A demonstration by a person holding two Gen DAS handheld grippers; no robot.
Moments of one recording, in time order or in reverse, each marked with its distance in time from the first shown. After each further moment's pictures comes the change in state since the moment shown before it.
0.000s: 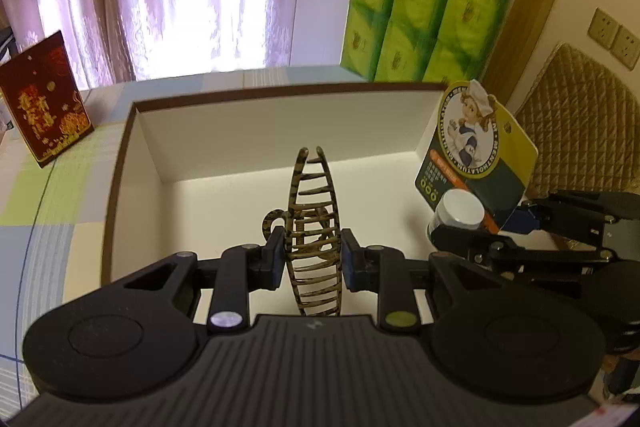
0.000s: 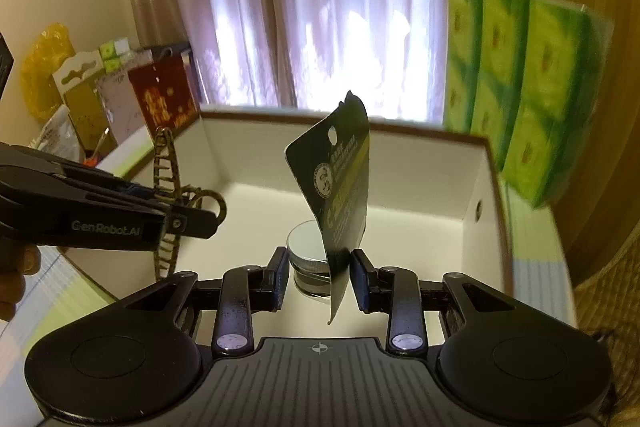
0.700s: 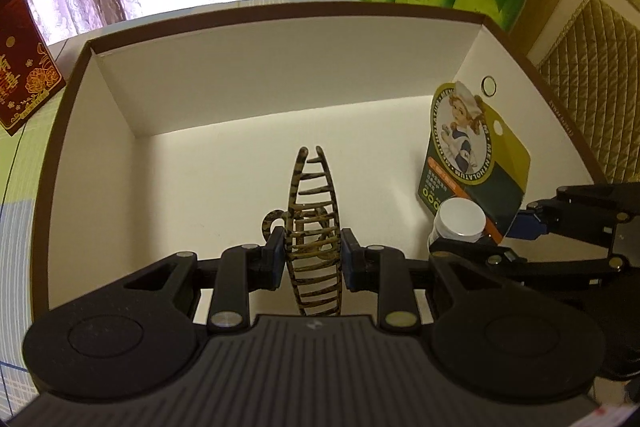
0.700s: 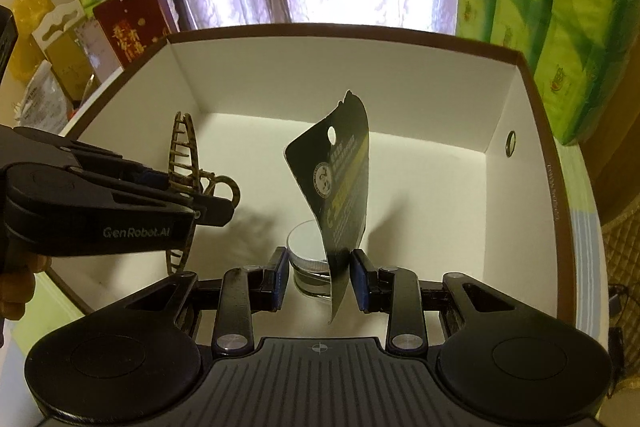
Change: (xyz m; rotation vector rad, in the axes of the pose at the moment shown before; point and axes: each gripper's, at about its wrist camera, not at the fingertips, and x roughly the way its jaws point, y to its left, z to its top) left arm 0.065 0.005 0.001 0.007 0.190 0.017; right arm 0.055 -0.015 0.000 0.035 0.240 0.006
